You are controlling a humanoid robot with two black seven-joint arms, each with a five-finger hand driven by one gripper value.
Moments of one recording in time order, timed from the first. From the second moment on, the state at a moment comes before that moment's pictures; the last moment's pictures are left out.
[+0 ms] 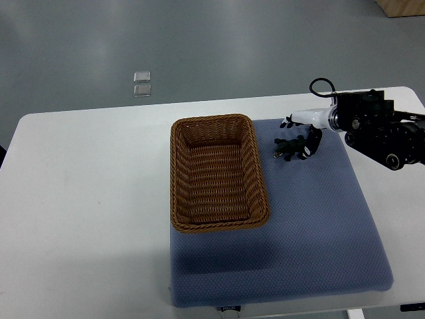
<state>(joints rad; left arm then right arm) -0.05 0.00 -0.10 -0.14 0.04 0.00 0.14 1.08 -0.32 0.13 0.69 -1.42 0.30 -0.03</state>
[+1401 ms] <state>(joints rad) -0.05 0.00 -0.10 -0.13 0.04 0.00 0.14 1.26 -0.52 0.13 0.88 -1.40 0.35 -0.03</state>
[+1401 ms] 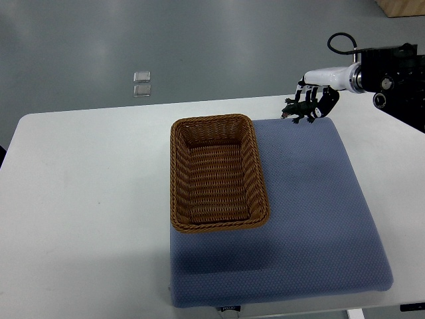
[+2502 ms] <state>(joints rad) -0.05 0.00 -0.10 -0.12 0.03 0.00 0.14 1.36 -0.02 0.03 0.79 -1.32 0.34 -0.03</state>
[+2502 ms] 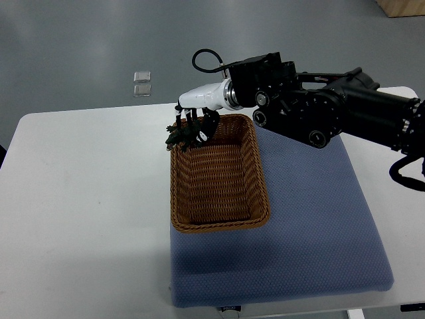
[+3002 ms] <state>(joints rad) -0.04 0.00 -0.10 -0.12 0.03 0.00 0.14 1.29 -0.04 -0.02 0.77 -1.33 0.33 -0.03</state>
